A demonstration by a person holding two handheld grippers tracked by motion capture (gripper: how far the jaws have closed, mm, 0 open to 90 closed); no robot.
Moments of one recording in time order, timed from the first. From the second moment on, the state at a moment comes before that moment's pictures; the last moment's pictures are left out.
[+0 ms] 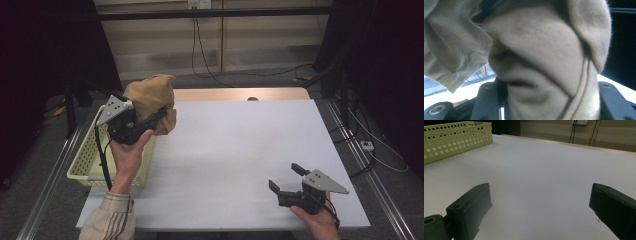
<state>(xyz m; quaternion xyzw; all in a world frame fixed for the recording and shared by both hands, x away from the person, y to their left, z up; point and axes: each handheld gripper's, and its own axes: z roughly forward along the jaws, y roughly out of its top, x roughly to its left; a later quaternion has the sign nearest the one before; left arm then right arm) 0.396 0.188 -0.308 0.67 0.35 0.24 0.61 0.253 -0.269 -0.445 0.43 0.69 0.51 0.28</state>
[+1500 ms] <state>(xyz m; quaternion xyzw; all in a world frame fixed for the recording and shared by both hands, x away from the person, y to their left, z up) 0.411 0.137 -0.297 0.70 0.32 0.20 0.60 0.253 -0.270 -0.445 0.43 0.69 0.51 0.28</state>
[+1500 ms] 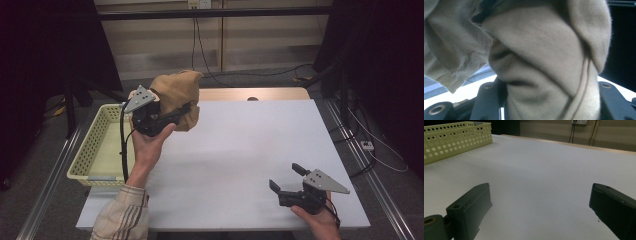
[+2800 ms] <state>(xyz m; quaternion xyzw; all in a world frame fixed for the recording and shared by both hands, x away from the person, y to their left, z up) 0.424 0.082 -0.331 0.75 0.30 0.14 0.57 0.253 -0.271 -0.446 0.44 0.69 0.51 0.28</state>
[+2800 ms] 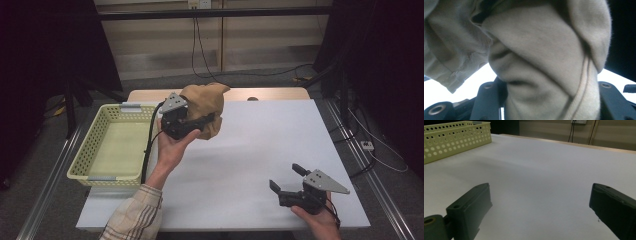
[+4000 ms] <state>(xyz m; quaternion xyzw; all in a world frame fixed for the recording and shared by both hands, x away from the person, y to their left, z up) 0.440 0.050 -0.374 0.79 0.30 0.12 0.52 0.252 -0.270 -0.446 0.43 0.69 0.51 0.28</state>
